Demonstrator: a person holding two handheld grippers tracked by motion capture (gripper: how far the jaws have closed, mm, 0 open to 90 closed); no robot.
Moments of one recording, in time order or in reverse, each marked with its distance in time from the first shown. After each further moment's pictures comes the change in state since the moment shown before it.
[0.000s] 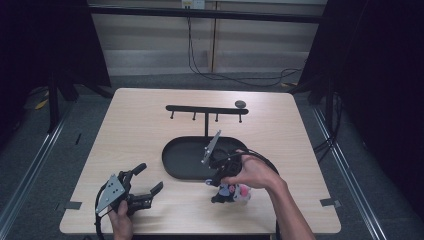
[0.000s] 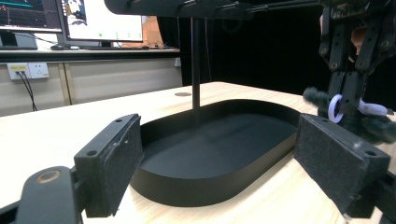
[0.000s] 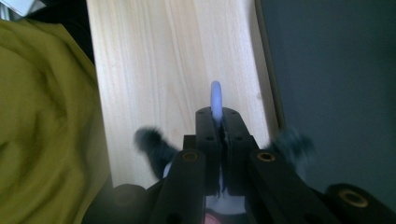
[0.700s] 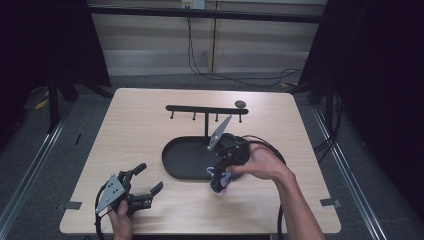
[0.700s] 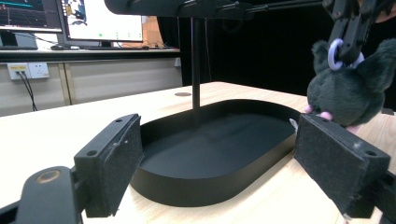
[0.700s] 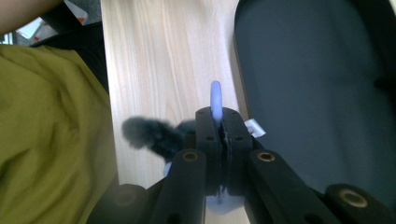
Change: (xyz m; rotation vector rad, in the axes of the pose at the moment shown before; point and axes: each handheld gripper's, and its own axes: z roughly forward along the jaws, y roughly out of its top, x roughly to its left) left arm 0.000 0.000 0.000 0.002 0.001 0.002; right arm 0.000 0.004 -0.048 -0.095 -0.033 -0.013
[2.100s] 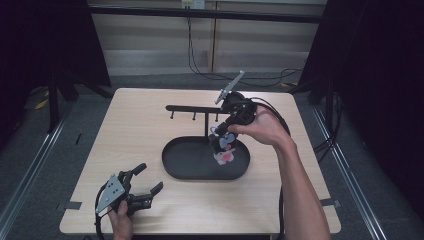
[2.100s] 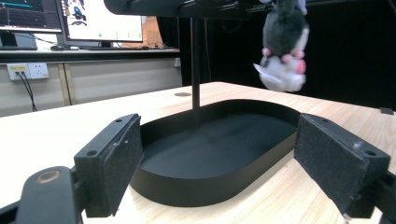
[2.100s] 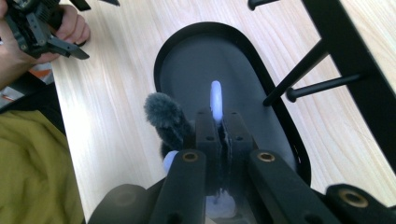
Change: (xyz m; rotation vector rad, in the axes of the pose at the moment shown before) left arm 0.000 0.000 0.000 -0.003 0.000 -0.002; right arm -0.058 0.028 -0.061 -0.105 -0.121 0.150
